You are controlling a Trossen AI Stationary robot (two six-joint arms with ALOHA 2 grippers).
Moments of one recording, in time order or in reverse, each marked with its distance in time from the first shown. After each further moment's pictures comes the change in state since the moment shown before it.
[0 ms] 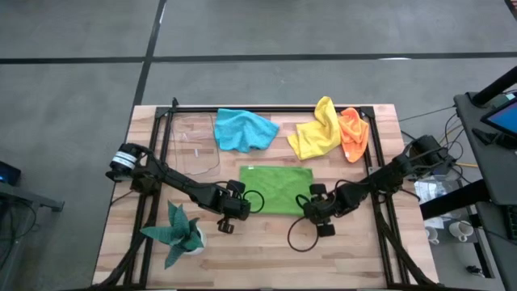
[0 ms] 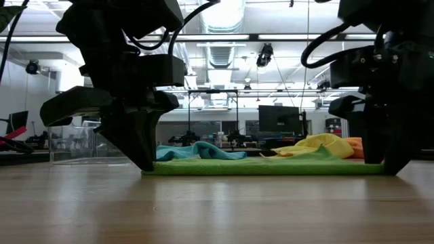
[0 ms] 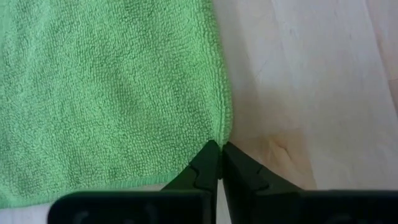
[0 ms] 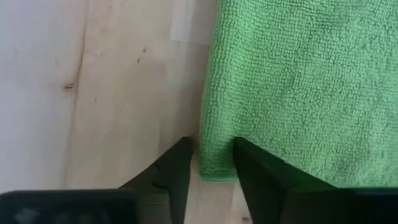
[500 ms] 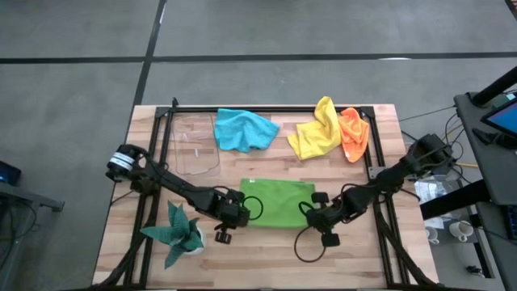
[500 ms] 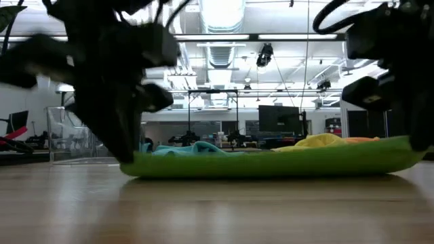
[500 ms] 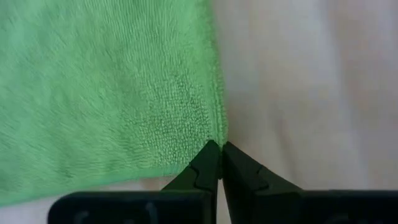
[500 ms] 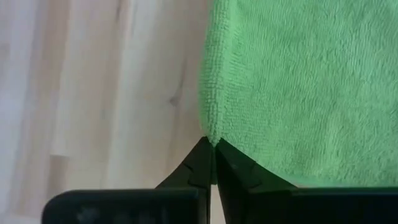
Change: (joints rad) left arm -0.056 -0.026 0.037 -0.008 0.174 -0.096; right arm 0.098 -0.085 0.051 -0.015 -0.078 0.115
